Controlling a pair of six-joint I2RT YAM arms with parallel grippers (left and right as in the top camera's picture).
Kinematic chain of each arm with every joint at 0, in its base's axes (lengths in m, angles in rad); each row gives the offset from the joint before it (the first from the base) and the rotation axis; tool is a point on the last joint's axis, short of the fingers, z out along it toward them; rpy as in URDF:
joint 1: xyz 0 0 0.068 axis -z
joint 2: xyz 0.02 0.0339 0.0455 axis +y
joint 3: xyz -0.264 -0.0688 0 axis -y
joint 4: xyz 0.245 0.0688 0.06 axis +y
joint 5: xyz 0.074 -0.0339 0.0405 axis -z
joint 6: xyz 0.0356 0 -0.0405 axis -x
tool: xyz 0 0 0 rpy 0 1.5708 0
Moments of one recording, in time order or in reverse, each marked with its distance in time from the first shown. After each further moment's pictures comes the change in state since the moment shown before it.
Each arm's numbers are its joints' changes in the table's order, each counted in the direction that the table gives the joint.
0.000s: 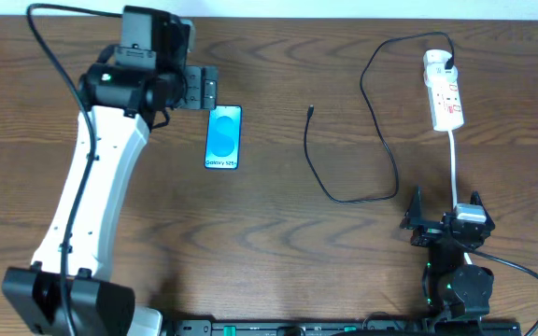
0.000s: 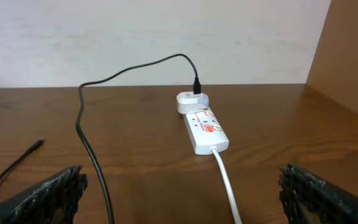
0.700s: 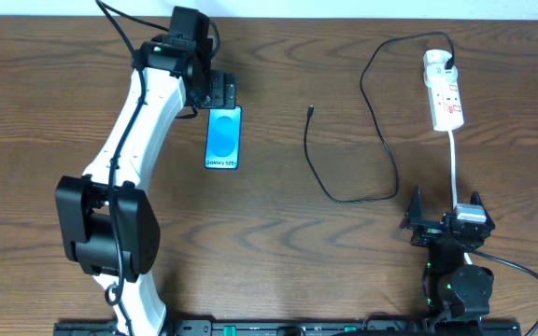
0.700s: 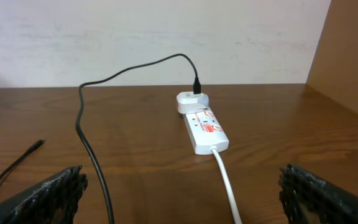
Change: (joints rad) left arm 0.039 0.310 0.092 0.016 -0.025 0.115; right arm 0.000 0.000 0.000 0.000 0.000 0.000
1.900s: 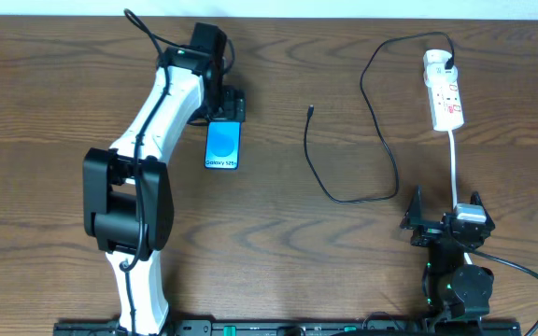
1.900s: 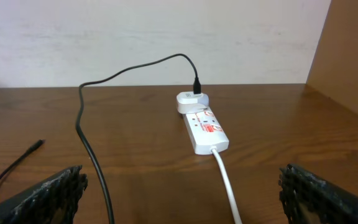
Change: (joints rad) left arm 0.033 0.142 0.006 0.025 0.000 0.050; right arm 0.000 0.000 0.000 0.000 0.000 0.000
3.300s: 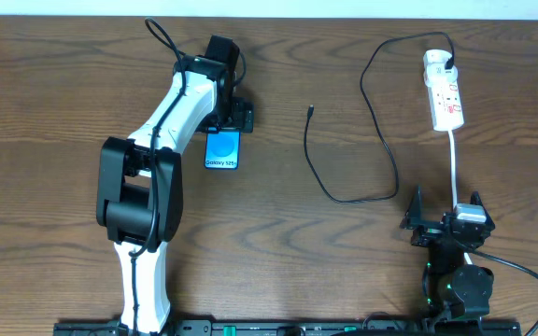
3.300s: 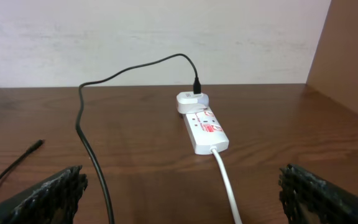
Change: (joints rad) left arm 0.029 0.070 -0.023 -0.024 0.000 0.003; right arm 0.000 0.000 0.000 0.000 0.000 0.000
